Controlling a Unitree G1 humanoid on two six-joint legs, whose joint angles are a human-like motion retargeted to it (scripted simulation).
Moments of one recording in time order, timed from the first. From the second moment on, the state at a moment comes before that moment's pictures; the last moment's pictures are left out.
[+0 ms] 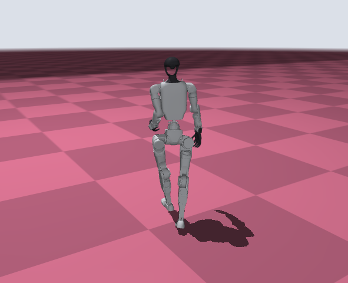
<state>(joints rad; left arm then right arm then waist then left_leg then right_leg) 0.20 -0.13 0.20 0.51 -0.30 -0.27 -0.49 -0.24 -0.22 -0.46 1.56 -0.81 -0.20 0.09 -0.03 -0.07 -0.12 -0.40 -0.18 0.24 0.04 0.00 0.14 0.14 0.07 -0.18 0.13 -0.11 0.01</state>
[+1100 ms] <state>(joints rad) 0.19 -0.17 0.18 0.53 -0.33 -0.29 -0.45 -0.31 -0.41 -0.41 1.52 -0.73 -0.15 0.08 -0.17 0.00 -0.13 -0.41 -0.10 0.37 0.33 -0.01 0.09 -0.04 -0.06 -0.21 0.04 -0.09 0.03</state>
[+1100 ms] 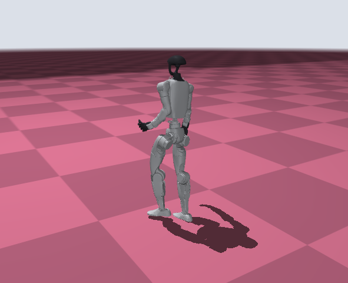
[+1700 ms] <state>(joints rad) 0.05 -0.18 0.16 0.54 -0.34 -0.29 -0.40 0.25 -0.20 -0.47 1.70 -0.94 -0.09 0.00 -0.18 0.15 -0.08 -0.13 -0.15 0.06 0.09 -0.18 0.26 -0.24 -0.04 -0.20 0.65 0.09 0.10</state>
